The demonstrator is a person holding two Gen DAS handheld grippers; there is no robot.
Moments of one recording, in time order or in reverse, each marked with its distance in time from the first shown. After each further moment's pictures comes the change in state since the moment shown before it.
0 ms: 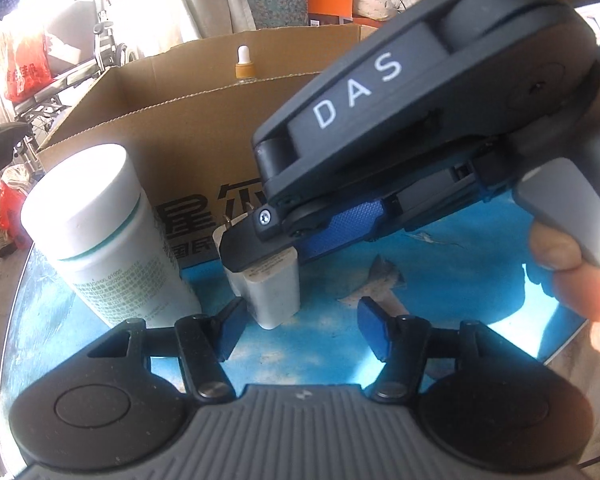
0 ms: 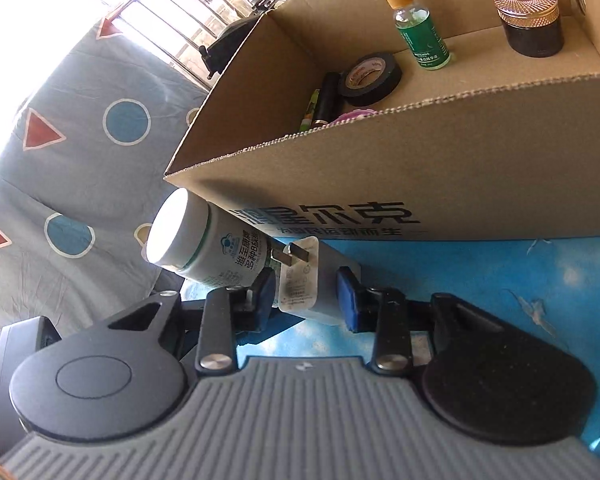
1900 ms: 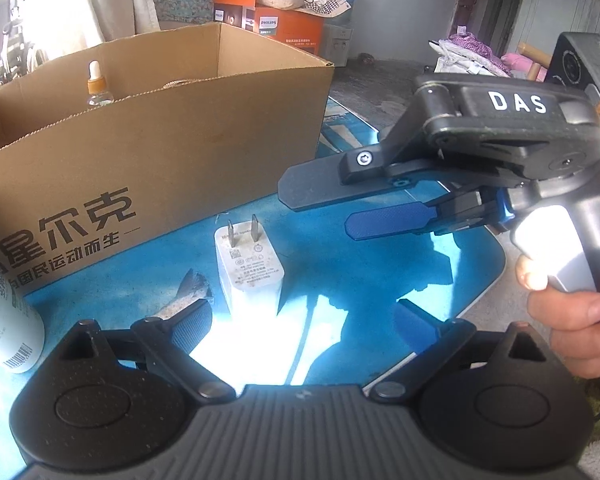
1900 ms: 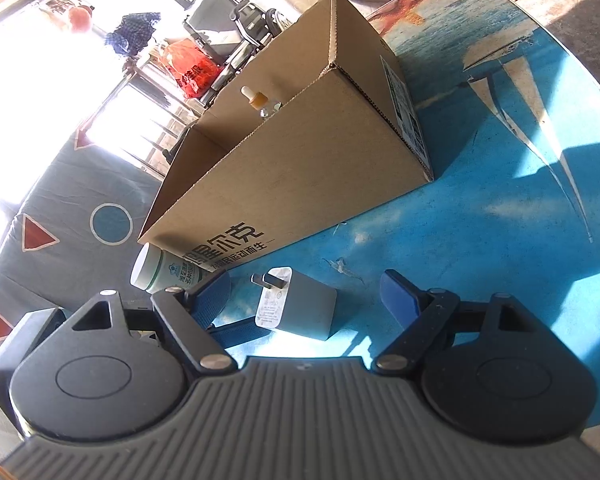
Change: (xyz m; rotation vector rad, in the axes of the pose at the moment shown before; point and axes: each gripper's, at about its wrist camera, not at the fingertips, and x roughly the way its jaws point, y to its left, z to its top) left arm -0.010 -0.067 0.016 0.044 0.039 -0.283; right arm -0.121 -0.088 -0.065 0.190 -0.273 -0.032
